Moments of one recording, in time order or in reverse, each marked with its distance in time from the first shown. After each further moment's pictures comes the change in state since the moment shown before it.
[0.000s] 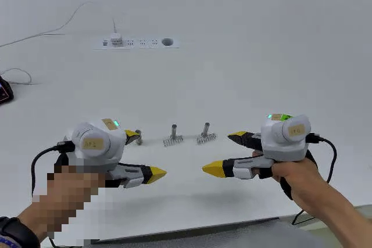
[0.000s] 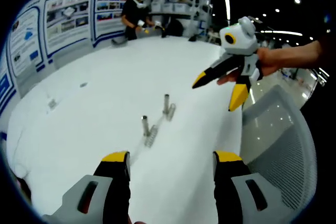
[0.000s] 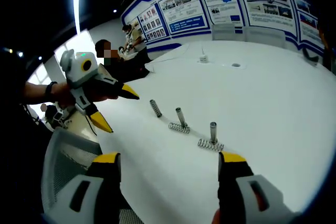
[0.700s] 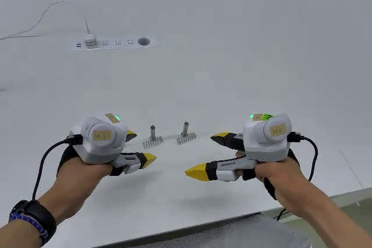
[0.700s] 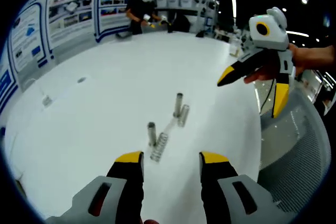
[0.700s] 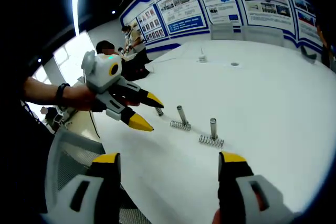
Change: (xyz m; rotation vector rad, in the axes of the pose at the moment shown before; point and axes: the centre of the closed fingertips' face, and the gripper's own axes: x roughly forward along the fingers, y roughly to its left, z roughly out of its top) left arm 0.056 0.023 0.001 -0.043 0.021 0.049; right arm -0.009 0.003 -0.004 0.020 -0.002 -0.002
